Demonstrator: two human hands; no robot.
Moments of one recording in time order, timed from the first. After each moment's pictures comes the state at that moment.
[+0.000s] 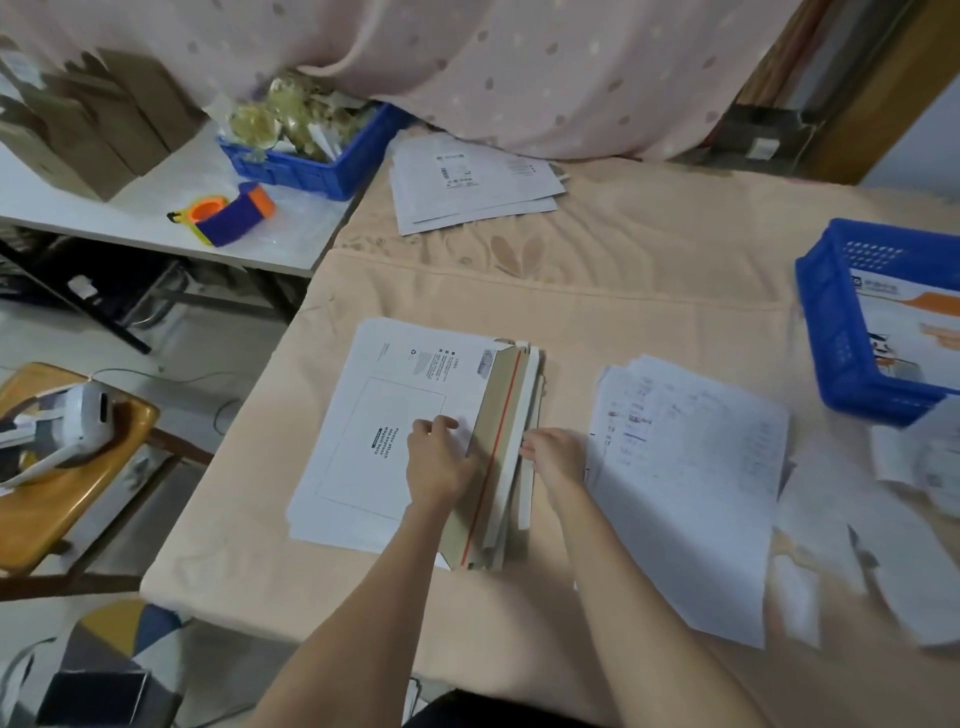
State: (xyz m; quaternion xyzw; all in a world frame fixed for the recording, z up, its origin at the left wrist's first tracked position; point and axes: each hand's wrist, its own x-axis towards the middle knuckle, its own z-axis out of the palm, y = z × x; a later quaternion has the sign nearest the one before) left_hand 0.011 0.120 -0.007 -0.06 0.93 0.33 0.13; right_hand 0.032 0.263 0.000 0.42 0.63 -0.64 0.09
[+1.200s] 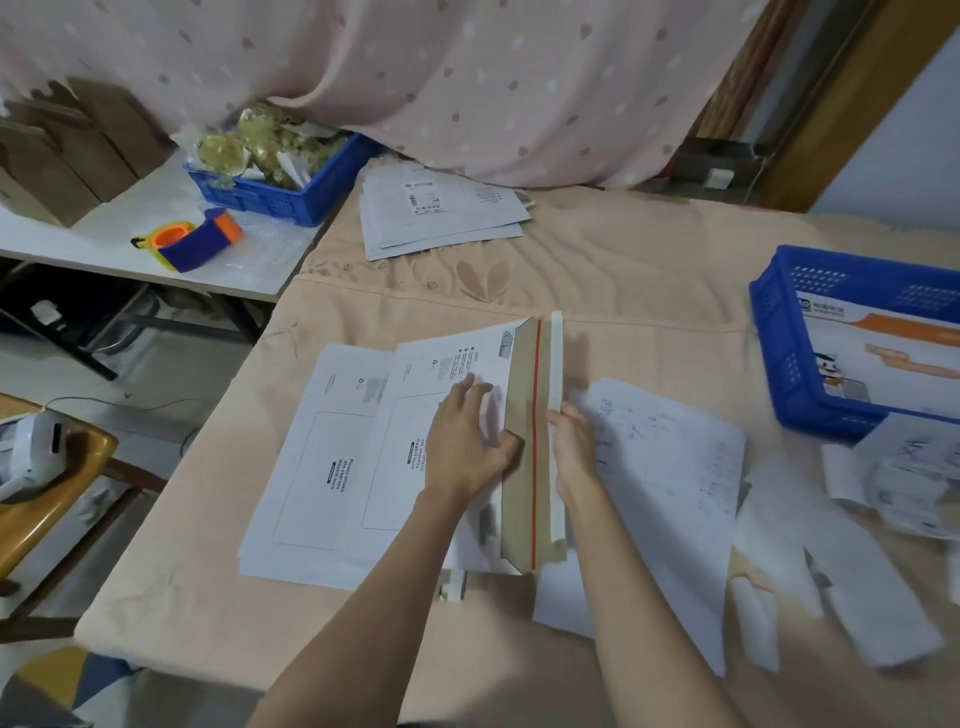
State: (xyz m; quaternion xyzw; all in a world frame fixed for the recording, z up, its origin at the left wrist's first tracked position) left_hand -0.004 0.195 0.036 0.11 0.92 0.36 0.01; right_hand 0.014 0.321 0.035 0.37 0.64 -0.67 -0.02
